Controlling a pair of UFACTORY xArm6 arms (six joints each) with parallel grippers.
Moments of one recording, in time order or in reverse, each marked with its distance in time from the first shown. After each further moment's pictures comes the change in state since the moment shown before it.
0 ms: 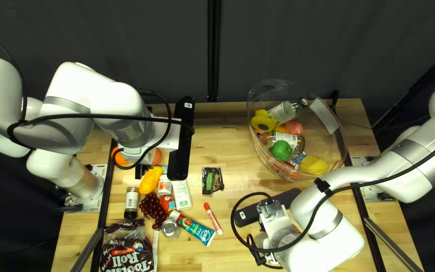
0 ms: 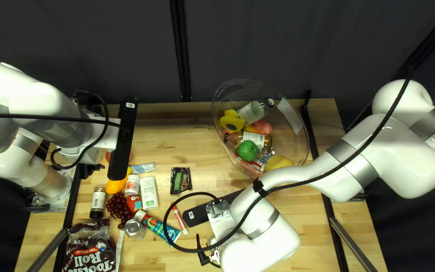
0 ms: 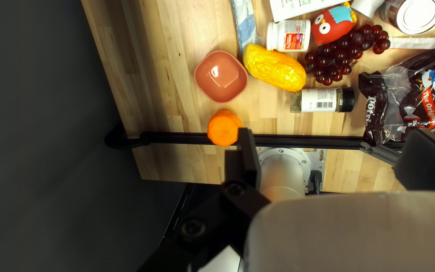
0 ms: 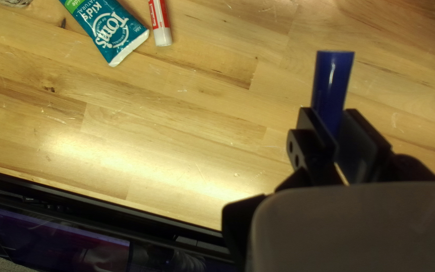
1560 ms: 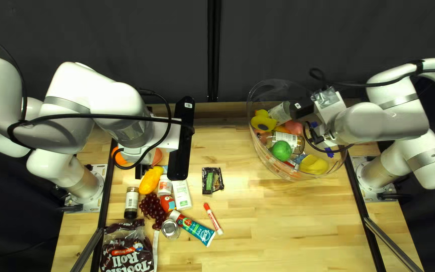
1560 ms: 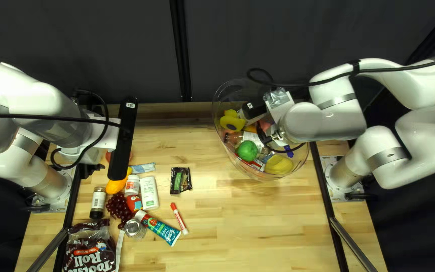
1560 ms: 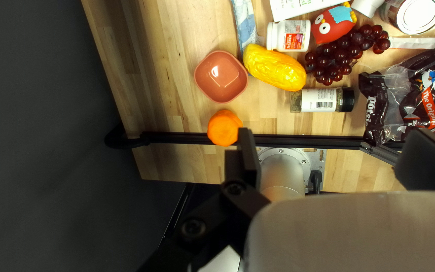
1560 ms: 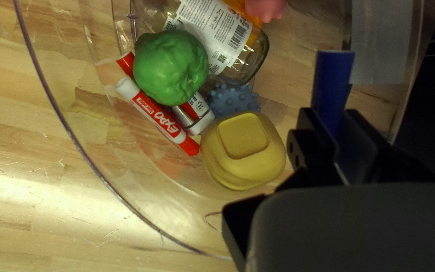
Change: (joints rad) left arm 0.000 0.000 0.000 0.000 0.000 0.000; right arm -0.439 -0.832 0.642 -0.056 0.216 -0.557
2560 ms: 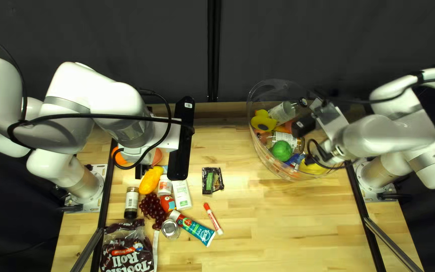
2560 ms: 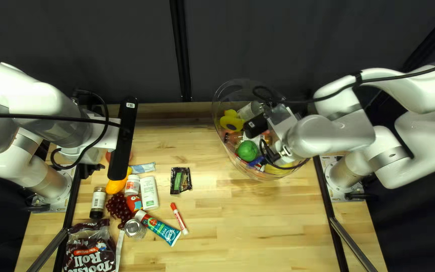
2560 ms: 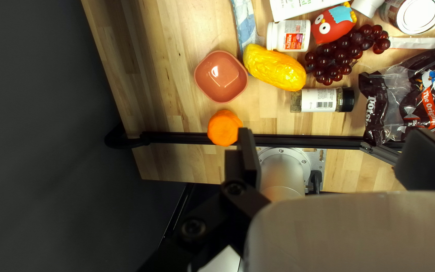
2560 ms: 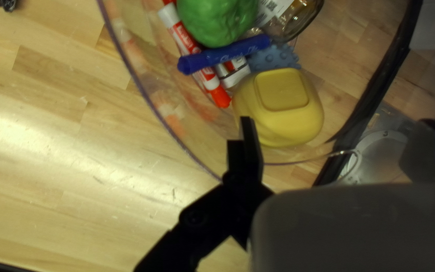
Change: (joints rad) left arm 0.000 0.000 0.000 0.000 0.000 0.000; right arm 0.235 -0.013 -0.104 0.101 0.049 0.028
